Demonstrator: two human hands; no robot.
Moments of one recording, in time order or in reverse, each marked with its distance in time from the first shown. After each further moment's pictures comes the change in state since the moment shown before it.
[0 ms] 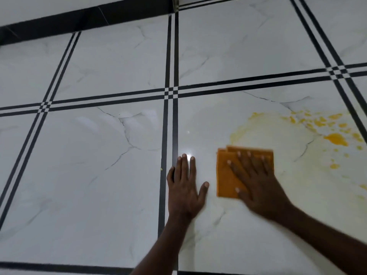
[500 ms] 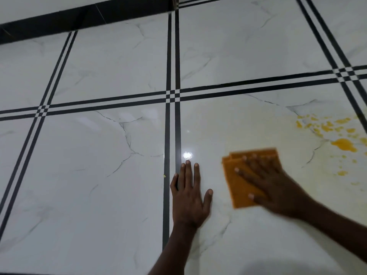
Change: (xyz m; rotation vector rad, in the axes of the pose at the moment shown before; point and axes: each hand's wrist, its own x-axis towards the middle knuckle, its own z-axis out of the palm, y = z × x) left_hand 0.002 0.003 -0.005 -0.033 -0.050 -0.025; right_hand 0.008 0.047 -0.012 -0.020 -0.142 -0.170
